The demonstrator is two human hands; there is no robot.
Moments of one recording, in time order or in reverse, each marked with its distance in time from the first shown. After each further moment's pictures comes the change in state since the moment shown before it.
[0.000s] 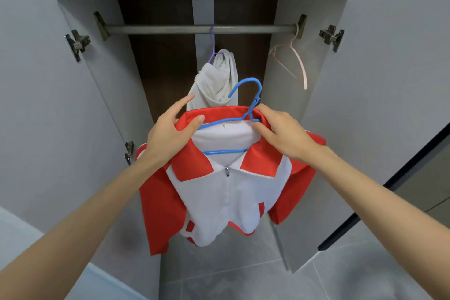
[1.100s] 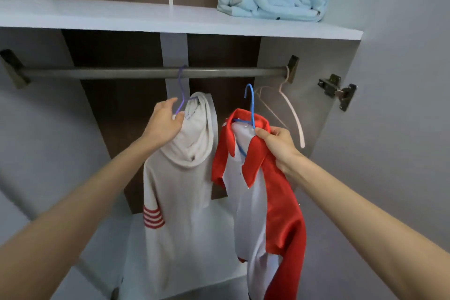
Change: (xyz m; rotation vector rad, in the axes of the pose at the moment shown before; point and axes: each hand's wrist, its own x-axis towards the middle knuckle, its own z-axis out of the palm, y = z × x) left_hand 0.292 -0.037 0.092 0.225 -0.042 -0.084; right_hand 0.191 0.176 0.018 0.886 0.374 0.807
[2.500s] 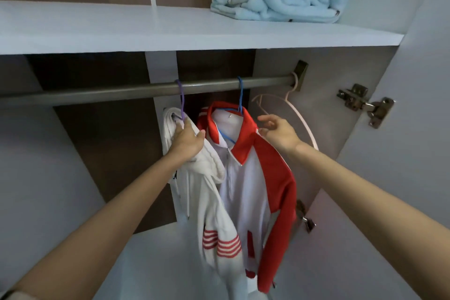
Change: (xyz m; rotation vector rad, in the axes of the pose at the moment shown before) left_hand 0.094 -0.017 0.073 -0.015 -0.224 -0.163; right_hand 0.110 -0.015 0.022 -0.461 0.013 -0.114
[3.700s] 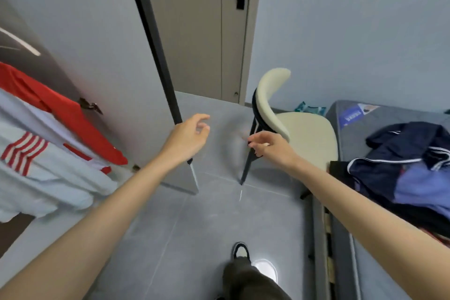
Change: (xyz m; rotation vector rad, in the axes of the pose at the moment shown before) left_hand -0.565 0.116 0.204 0.069 -0.861 0.798; right_hand -0.689 0.218 -0.199 0.078 0.519 0.613
